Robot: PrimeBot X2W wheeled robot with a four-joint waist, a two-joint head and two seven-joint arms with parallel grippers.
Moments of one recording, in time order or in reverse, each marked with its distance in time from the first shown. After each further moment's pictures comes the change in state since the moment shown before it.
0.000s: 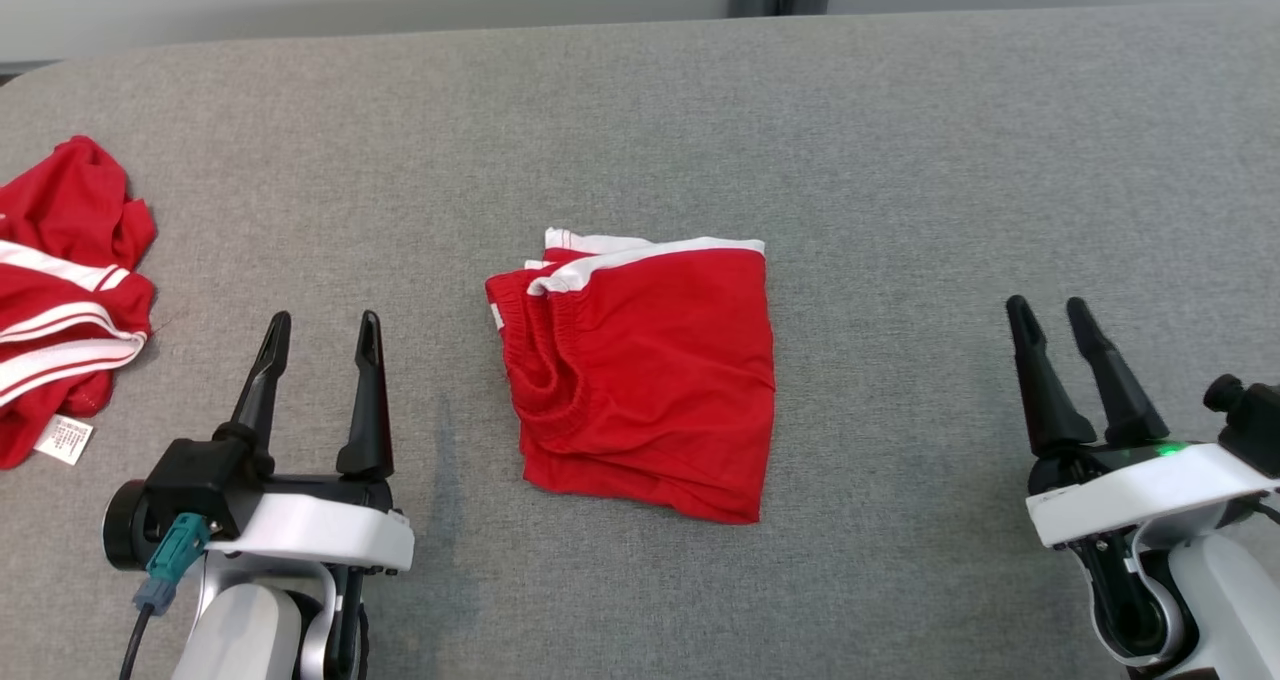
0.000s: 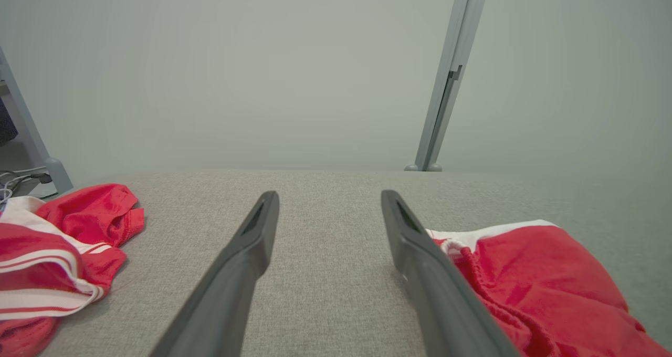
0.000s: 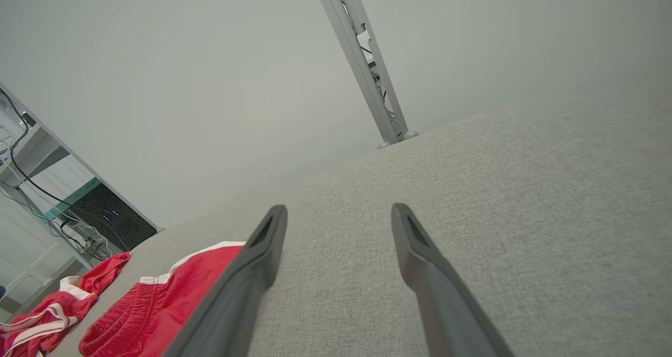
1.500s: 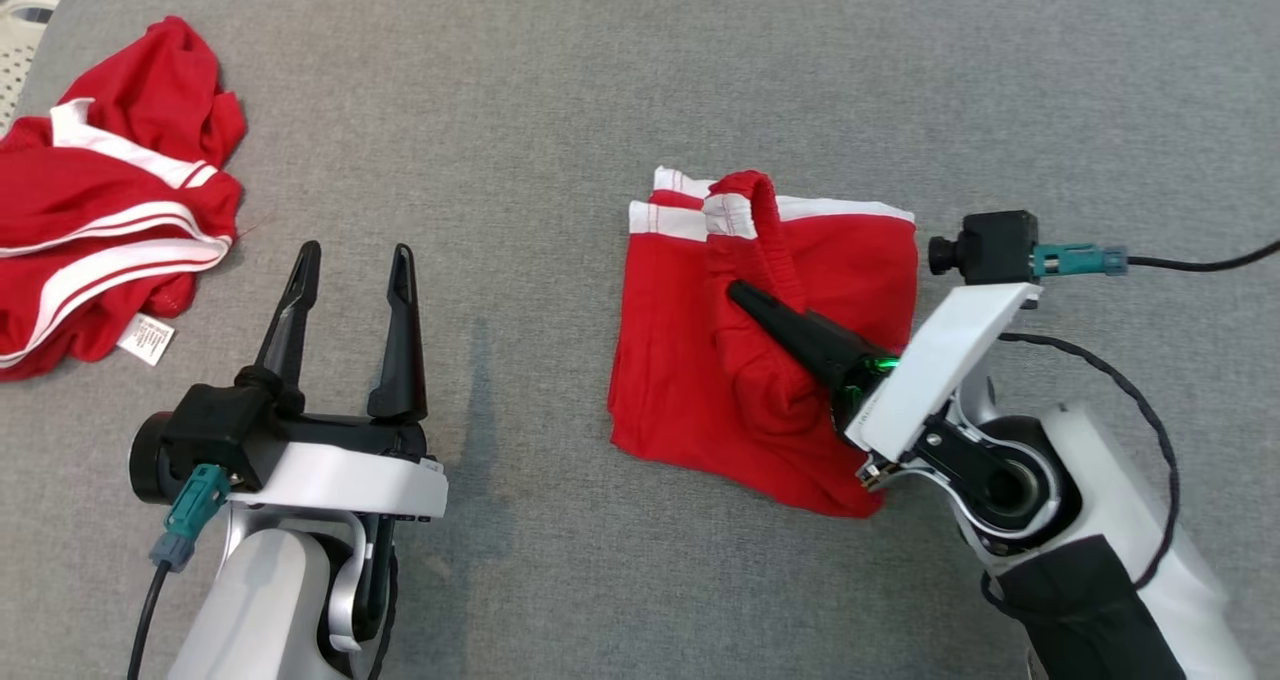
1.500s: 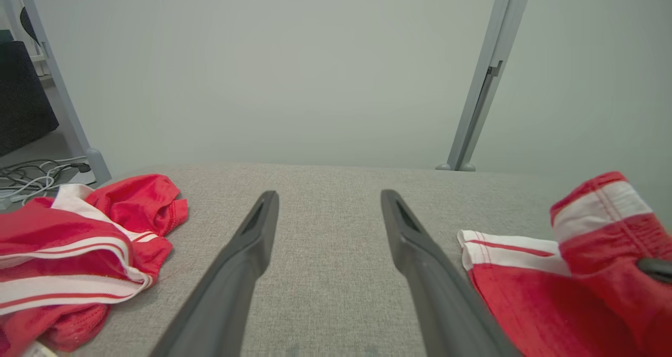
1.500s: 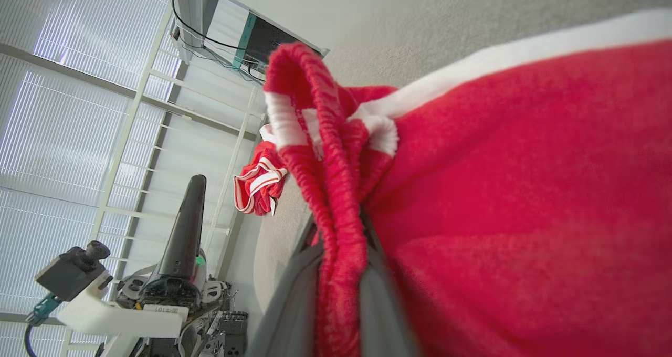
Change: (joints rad) left arm -0.080 0.016 -0.078 -0.044 -0.051 0.039 -0.005; right arm -0.222 0.180 0.078 -0.060 0.287 0.000 0.715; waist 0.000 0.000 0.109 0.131
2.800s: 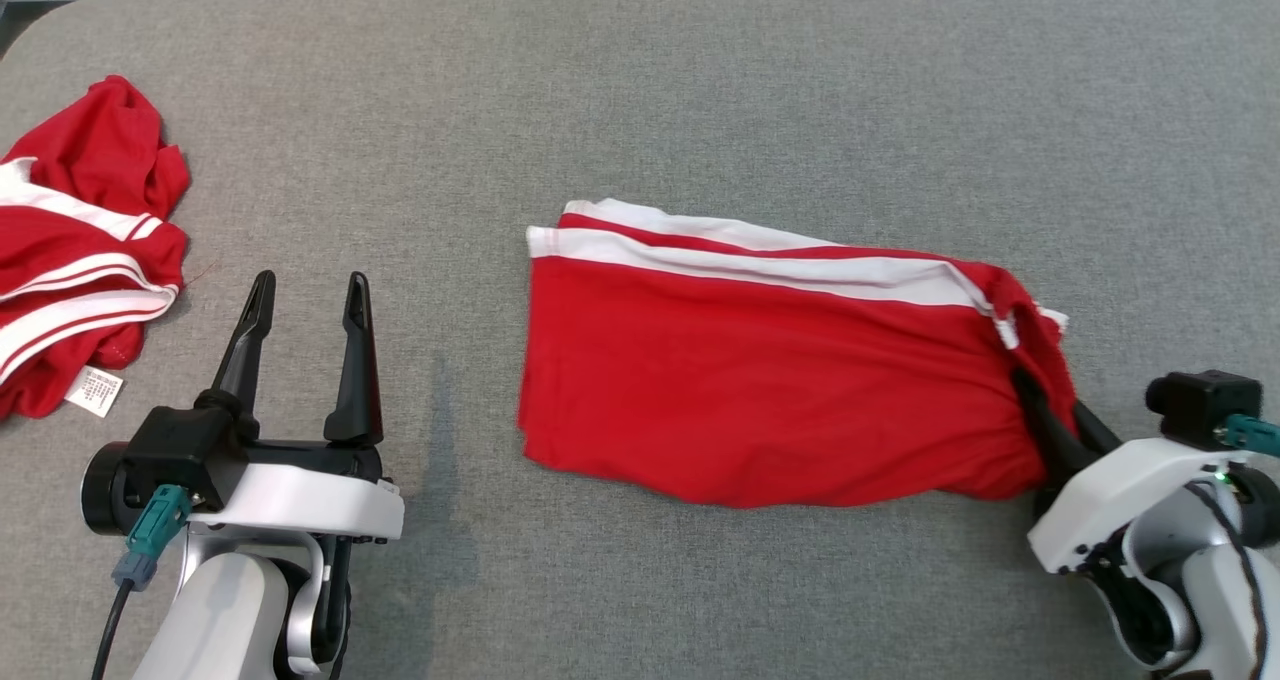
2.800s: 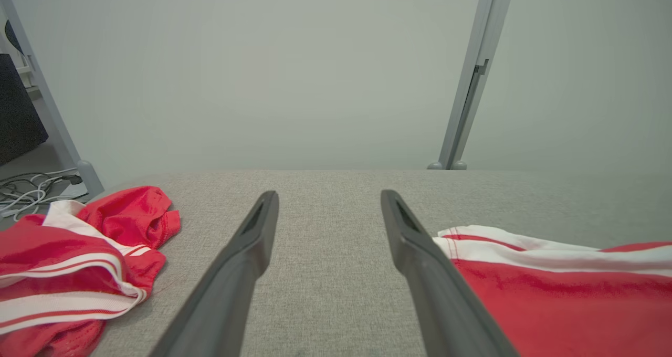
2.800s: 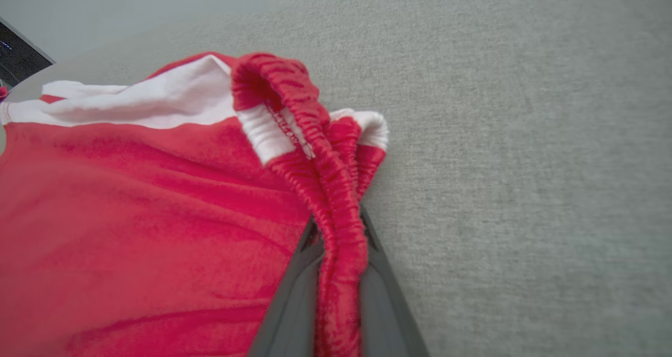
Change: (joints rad) left arm 0.037 0.084 -0.017 -0.006 -0.043 0.045 0.002; right arm 0.244 -0.098 -0.265 0.132 -0.672 0.005 -0.368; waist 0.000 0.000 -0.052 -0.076
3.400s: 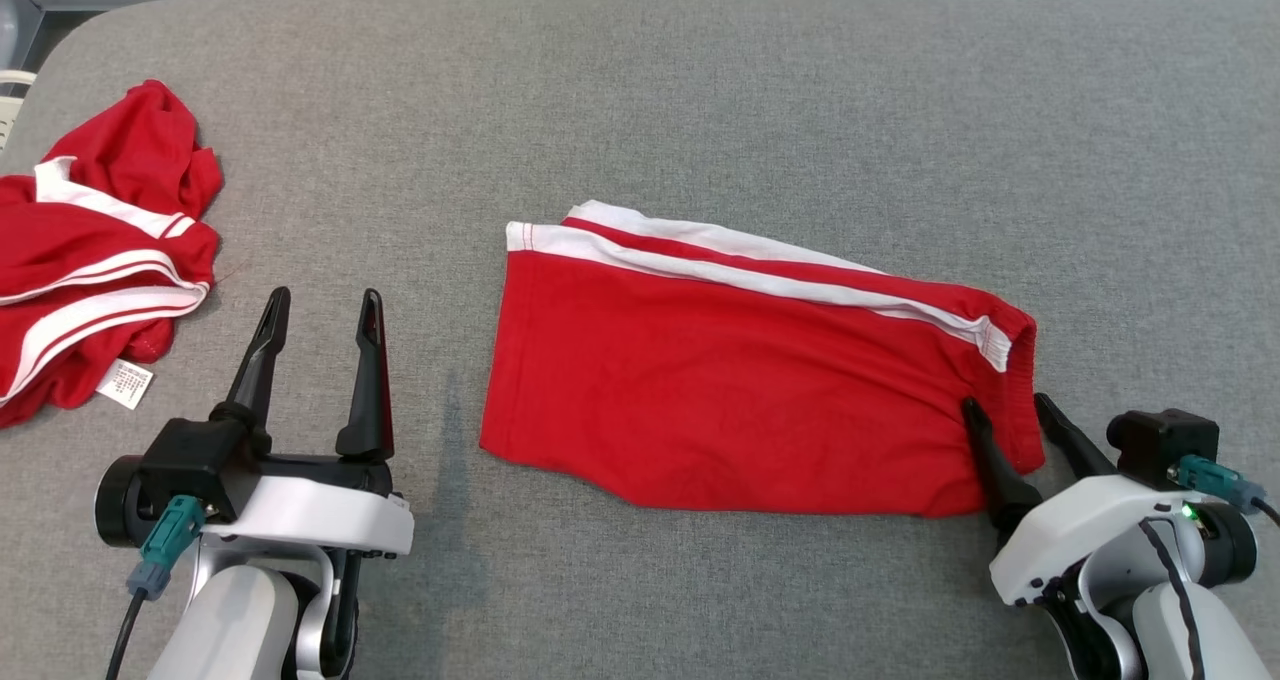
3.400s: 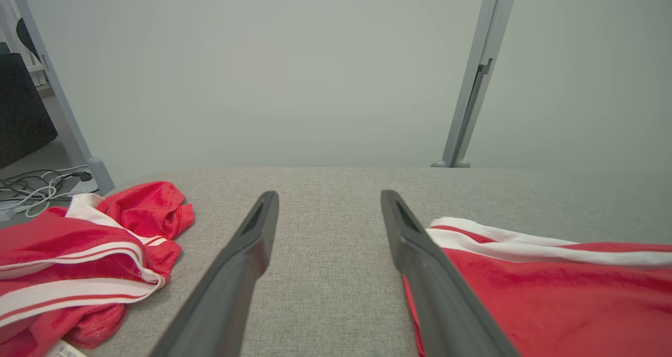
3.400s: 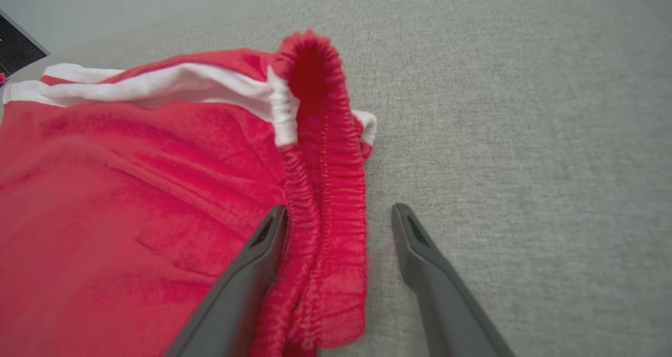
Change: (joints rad) left arm 0.016 0.011 -0.031 -0.006 -0.018 0.016 0.002; right arm 0.070 0.100 -0.057 -0.042 -0.149 -0.005 -0.022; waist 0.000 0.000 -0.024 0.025
